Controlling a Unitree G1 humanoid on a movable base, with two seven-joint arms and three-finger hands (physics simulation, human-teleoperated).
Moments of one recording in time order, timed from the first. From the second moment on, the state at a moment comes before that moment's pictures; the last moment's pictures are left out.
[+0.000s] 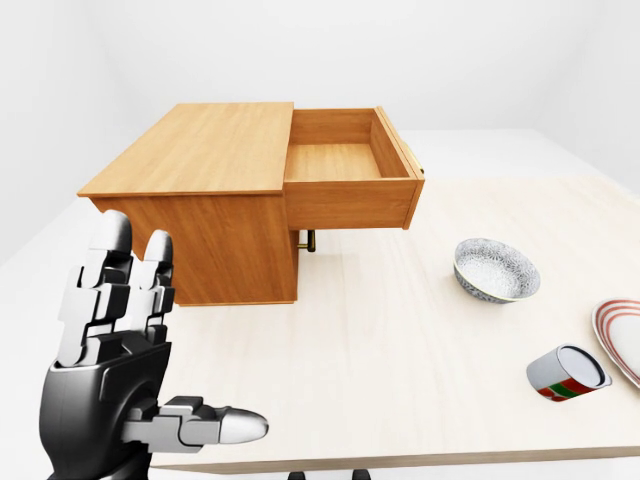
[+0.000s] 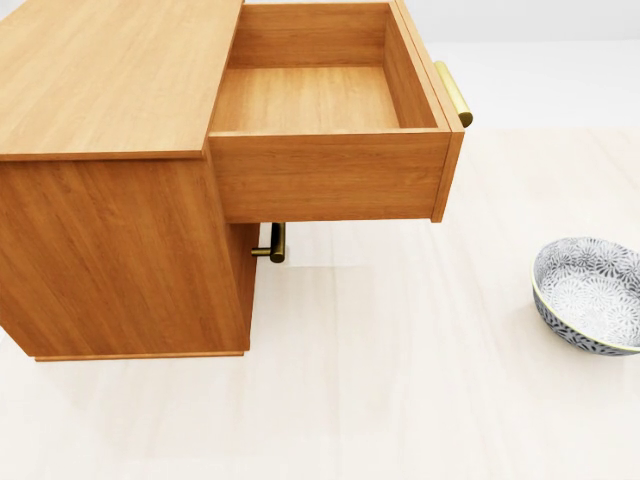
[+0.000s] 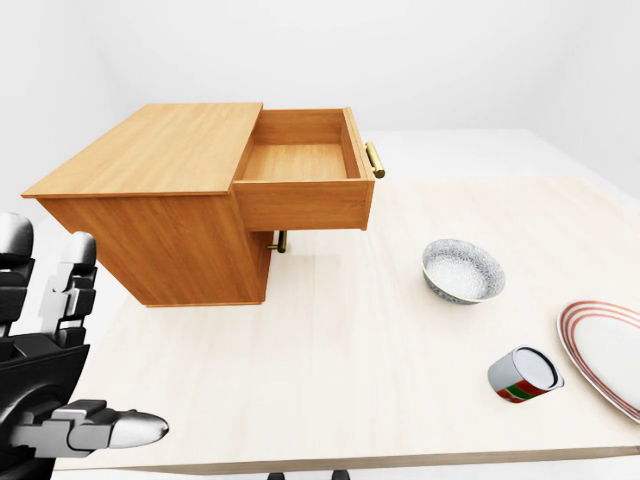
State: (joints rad) left arm 0.44 -0.12 0.24 -1.05 -0.20 0.09 -0.37; right arm 0.38 -0.83 -1.57 -0.99 0.11 0.09 0.70
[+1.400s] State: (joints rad) left arm 0.45 -0.11 0.19 -1.02 -0.16 0.09 -0.35; right arm 0.24 -0.36 -1.32 -0.61 -0.53 0.09 0.70
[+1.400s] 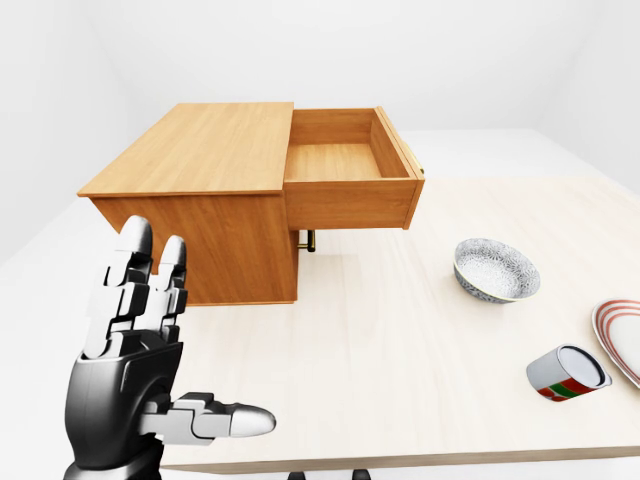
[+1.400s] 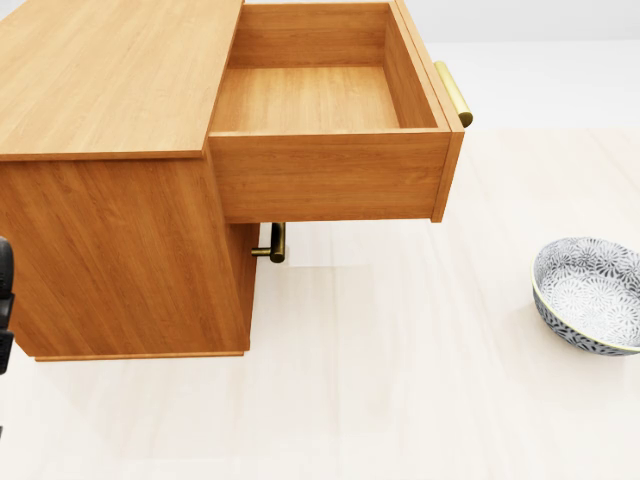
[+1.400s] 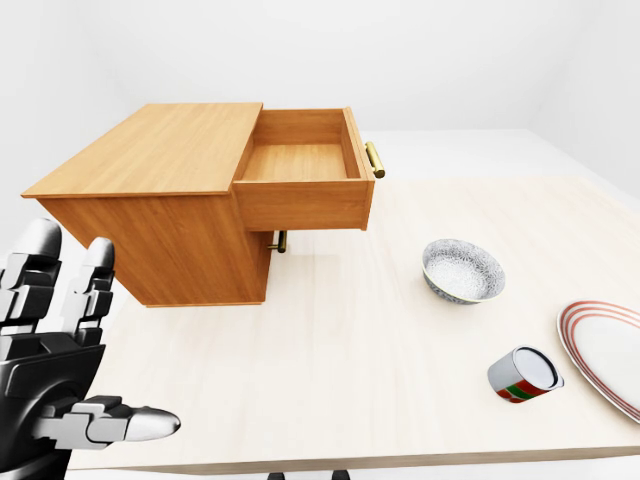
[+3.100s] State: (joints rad) left arm 0.45 -0.08 0.14 -0.97 -0.14 0.09 -0.31; right arm 0.17 -0.40 -0.90 -0.22 -0.72 0.09 0.70
